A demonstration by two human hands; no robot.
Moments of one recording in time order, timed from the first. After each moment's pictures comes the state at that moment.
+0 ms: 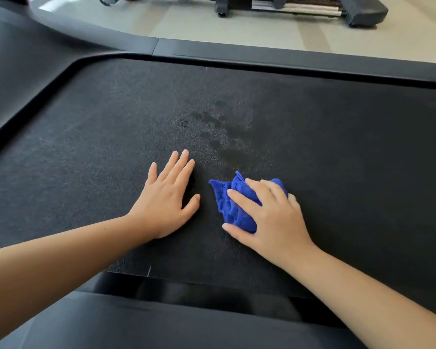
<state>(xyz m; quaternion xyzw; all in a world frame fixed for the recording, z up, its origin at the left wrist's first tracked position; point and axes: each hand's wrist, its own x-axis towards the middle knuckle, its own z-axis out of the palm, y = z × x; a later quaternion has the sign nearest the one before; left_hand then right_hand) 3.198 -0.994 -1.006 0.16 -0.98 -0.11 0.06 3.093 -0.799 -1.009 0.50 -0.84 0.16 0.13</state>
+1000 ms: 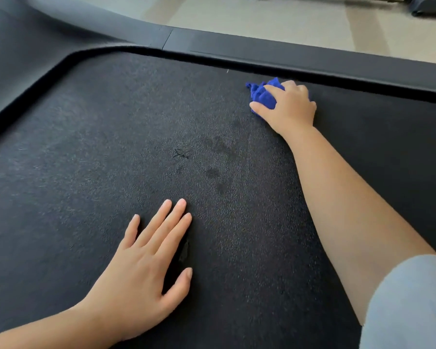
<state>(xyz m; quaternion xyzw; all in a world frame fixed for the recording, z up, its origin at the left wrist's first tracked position) 3.198 -0.998 -1.004 0.16 -0.98 -0.12 0.04 2.835 -1.001 -0.998 0.37 -0.92 0.15 0.03</state>
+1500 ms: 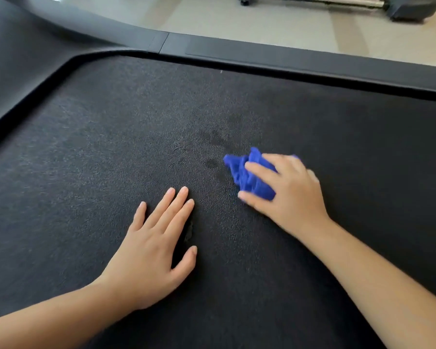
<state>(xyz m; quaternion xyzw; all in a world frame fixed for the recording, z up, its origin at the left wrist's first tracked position) 3.198 -0.997 -1.006 0.17 -0.98 -0.11 0.03 2.972 -0.875 -1.008 0.50 -0.83 0.21 0.11</state>
